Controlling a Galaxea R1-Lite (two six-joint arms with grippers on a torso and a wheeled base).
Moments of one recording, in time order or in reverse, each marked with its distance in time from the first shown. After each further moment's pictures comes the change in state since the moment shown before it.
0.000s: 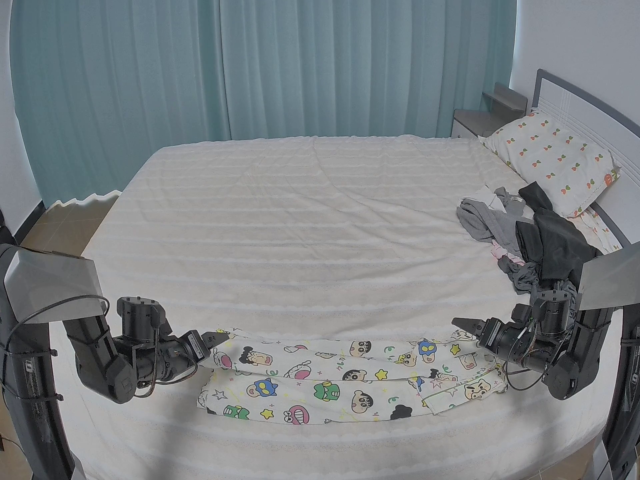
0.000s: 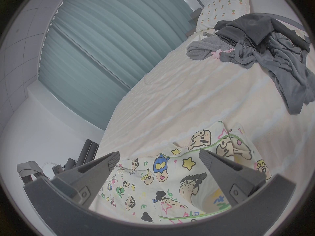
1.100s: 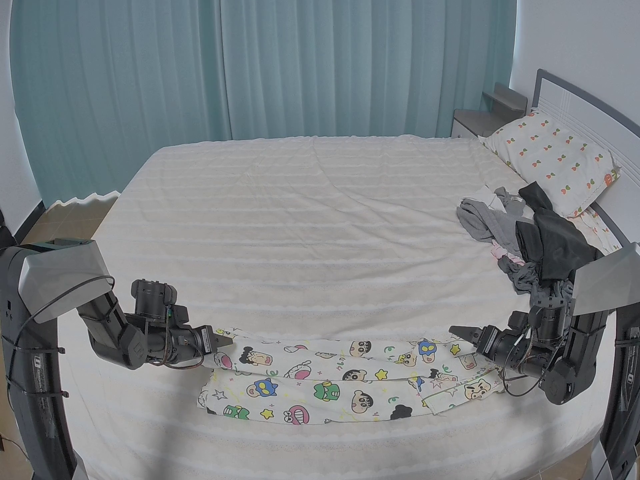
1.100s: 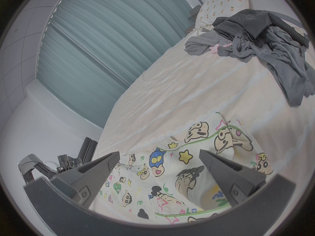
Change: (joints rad) left arm 0.033 0.074 -0.248 0.270 -0.142 0.246; right arm 0.007 0.045 0.011 -0.024 0.000 -0.004
